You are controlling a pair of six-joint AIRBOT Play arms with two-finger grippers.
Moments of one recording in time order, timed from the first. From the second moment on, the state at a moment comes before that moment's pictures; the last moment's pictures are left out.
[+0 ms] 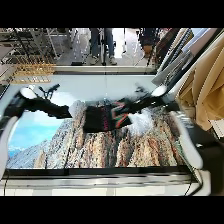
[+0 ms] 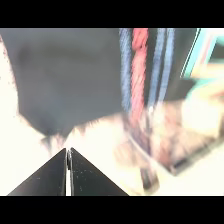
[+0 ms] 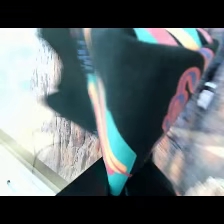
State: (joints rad) left arm 0.03 -1.60 1.54 0.96 -1.38 -1.26; right arm 0.09 -1.77 1.72 -0.77 1.31 1.52
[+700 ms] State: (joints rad) left arm 0.05 -1.10 1.41 0.95 -1.70 -1.25; right arm -1.16 -1.18 1.66 -0.93 1.72 1.61
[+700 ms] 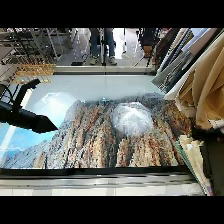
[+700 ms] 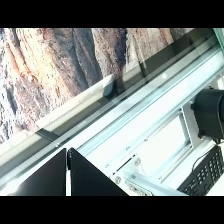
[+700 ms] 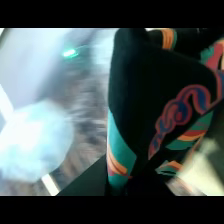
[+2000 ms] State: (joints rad) left arm 0.05 -1.05 1.36 1.78 -1.29 -1.59; right arm -0.87 -1.19 1.43 -0.81 1.57 1.30
